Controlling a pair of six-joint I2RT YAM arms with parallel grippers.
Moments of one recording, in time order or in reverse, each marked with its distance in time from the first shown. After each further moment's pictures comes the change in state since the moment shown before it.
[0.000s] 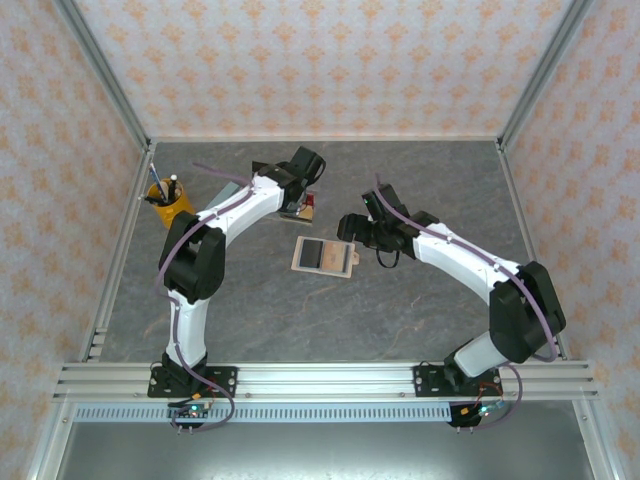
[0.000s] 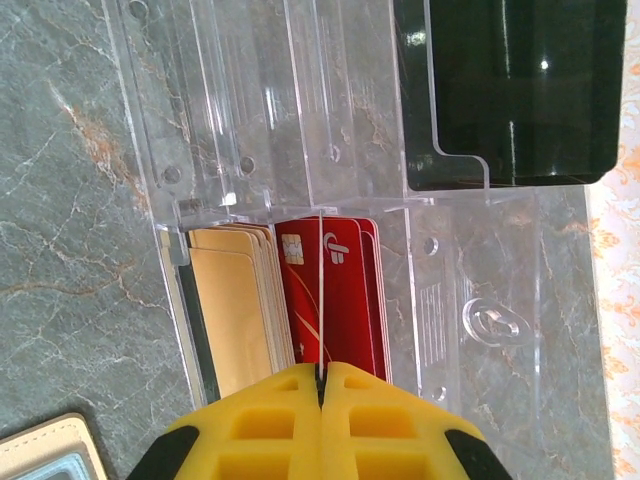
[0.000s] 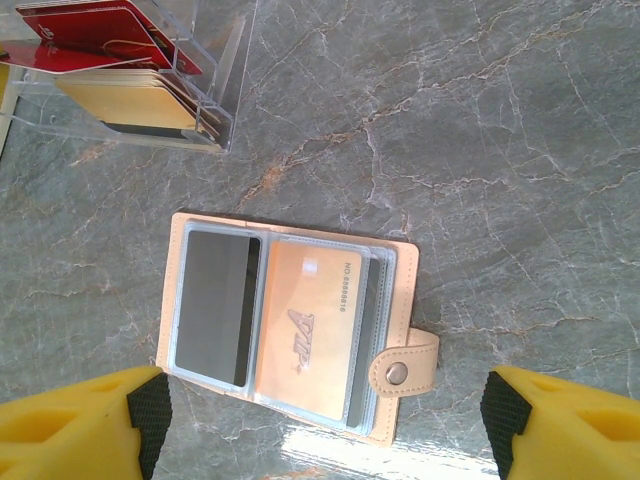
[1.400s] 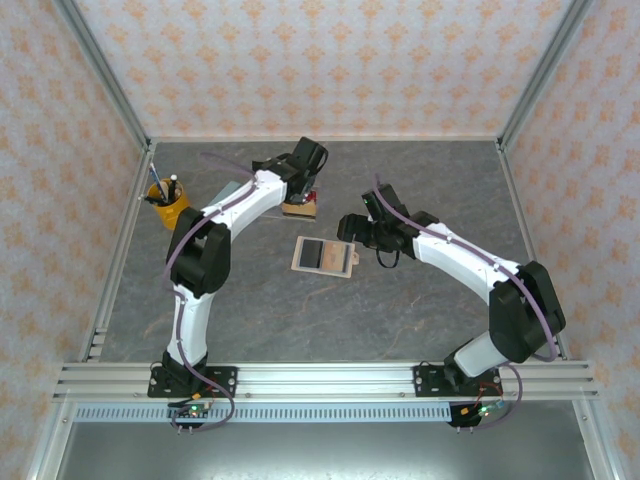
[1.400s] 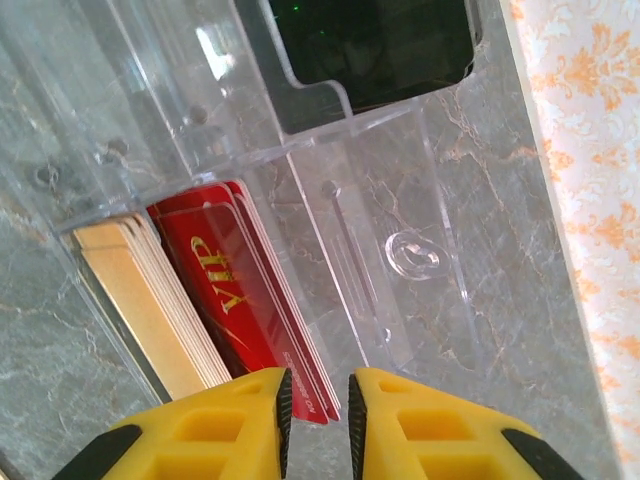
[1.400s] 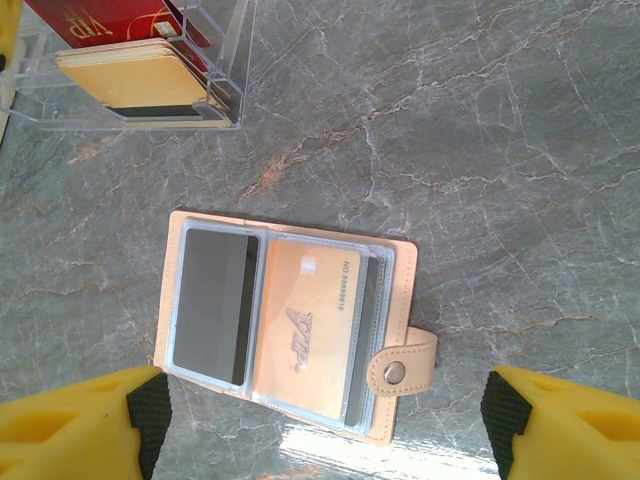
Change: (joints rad) left arm 0.018 0.067 0.109 0.061 0.084 0.222; right arm 0.000 0.001 0.000 -0.006 0.000 -0.005
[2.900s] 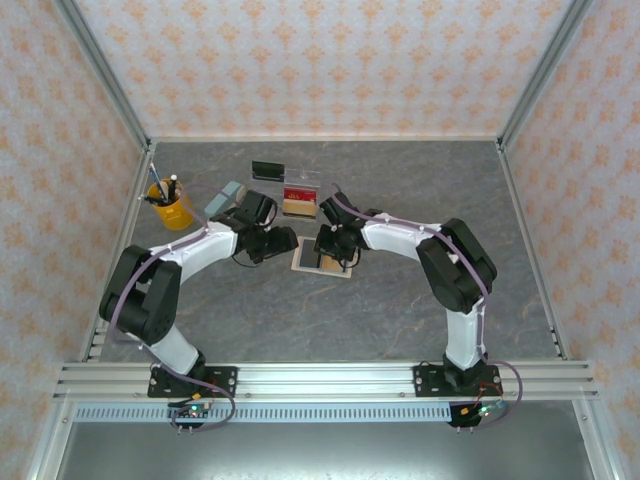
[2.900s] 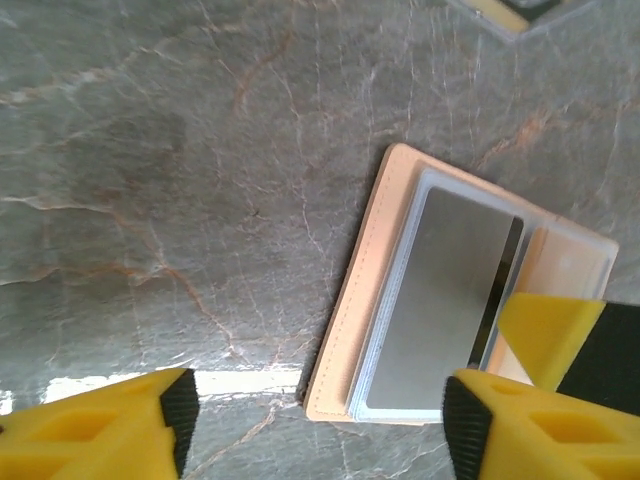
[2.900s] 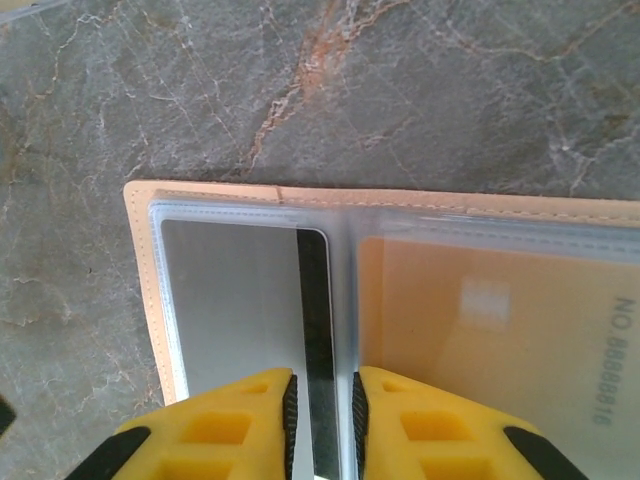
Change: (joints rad) left arm 0.107 -0.467 -0.822 0.248 0.530 0.835; right arm 0.103 0.445 0.202 0.086 -0.146 0.250
